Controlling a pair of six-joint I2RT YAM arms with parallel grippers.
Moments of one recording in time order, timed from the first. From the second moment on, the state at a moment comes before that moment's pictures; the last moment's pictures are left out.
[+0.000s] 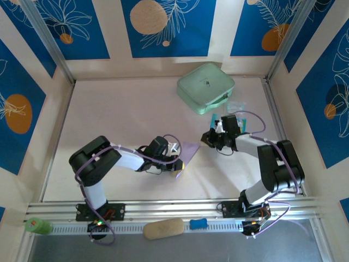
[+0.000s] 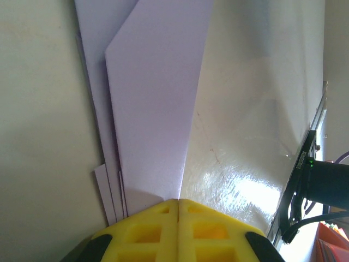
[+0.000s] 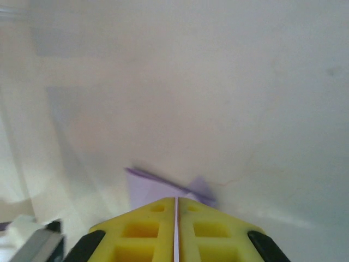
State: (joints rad) left arm -0.84 1.79 0.66 0.35 0.56 -0.82; right arm 0.23 1.51 0.66 -0.06 -0.53 0.76
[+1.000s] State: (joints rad) left arm -0.84 1.73 0.63 0.29 0.56 -0.84; right arm 0.47 1.59 0.59 -0.01 -0.52 0.81
